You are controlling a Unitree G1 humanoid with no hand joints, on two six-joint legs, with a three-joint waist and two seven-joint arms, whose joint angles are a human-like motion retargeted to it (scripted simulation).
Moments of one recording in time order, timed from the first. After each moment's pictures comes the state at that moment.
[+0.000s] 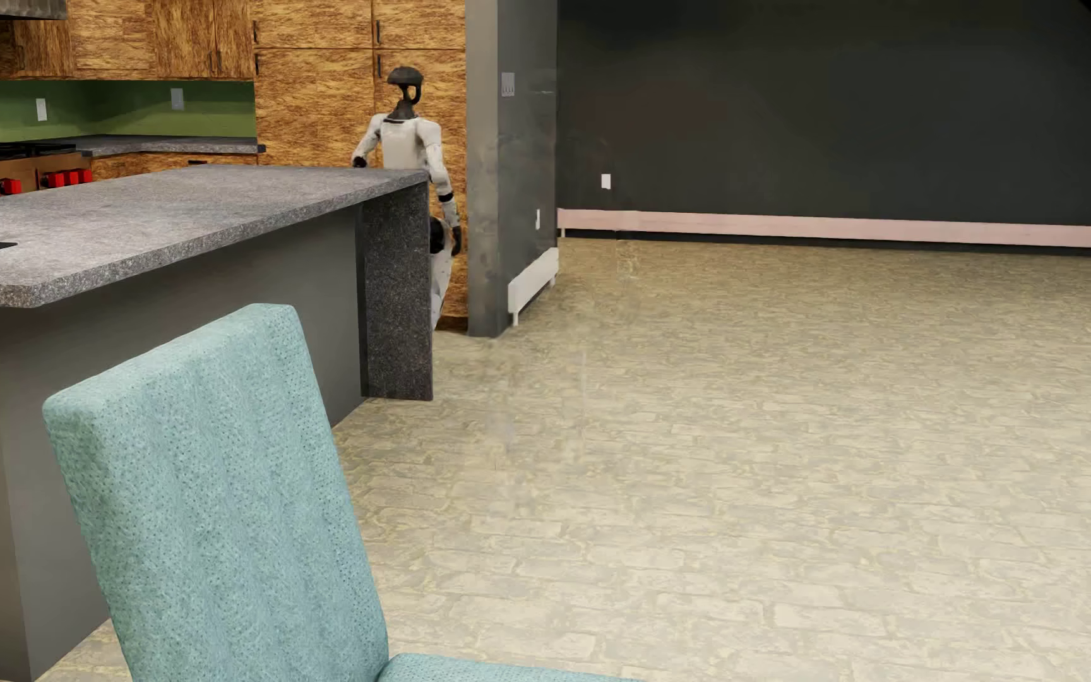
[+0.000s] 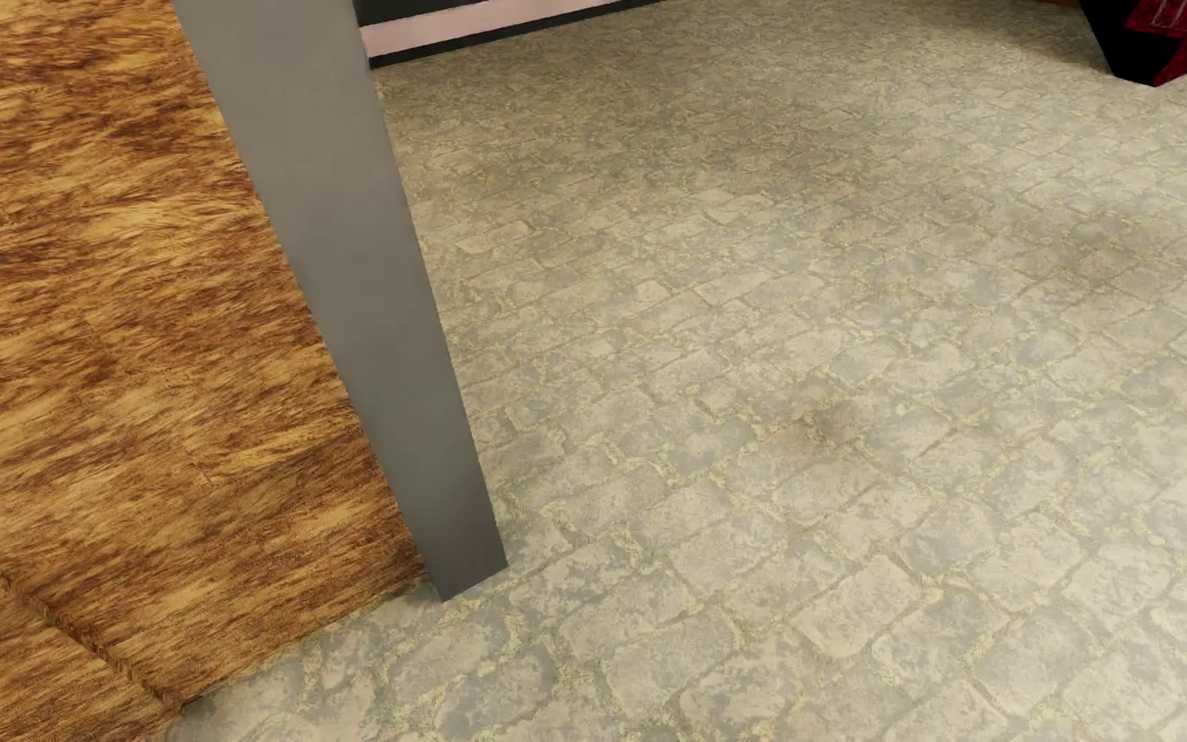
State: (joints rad) body -0.24 0.07 0.12 0.08 0.19 0.12 0.00 0.00 0.04 1.13 0.40 0.51 0.20 -0.06 -0.14 0.39 -0.49 0.00 0.00 -0.88 0.73 1.08 0.80 0.00 0.00 0.00 0.00 0.00 0.00
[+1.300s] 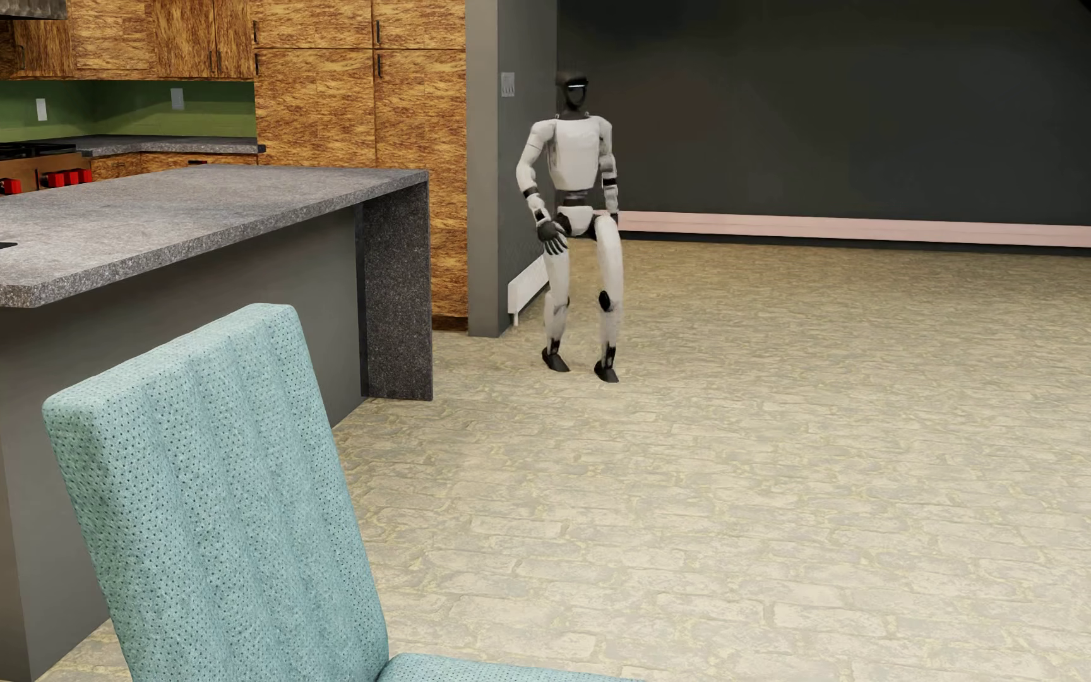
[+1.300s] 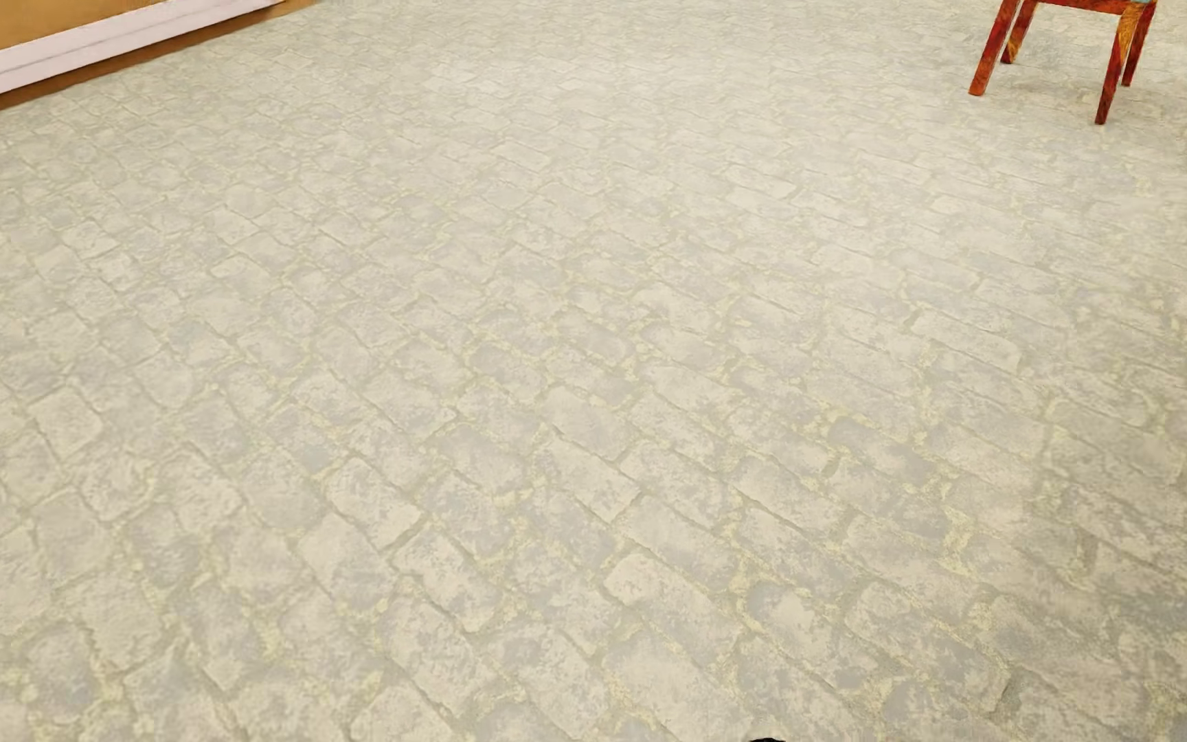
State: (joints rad) body -0.30 0.19 0.11 0.00 0.17 0.06 0.00 0.00 0.08 0.55 0.38 0.43 0.15 0.16 -0.18 0.44 -0.46 0.00 0.00 -0.68 0.58 1.00 0.66 0.00 0.00 0.00 0.00 0.00 0.00
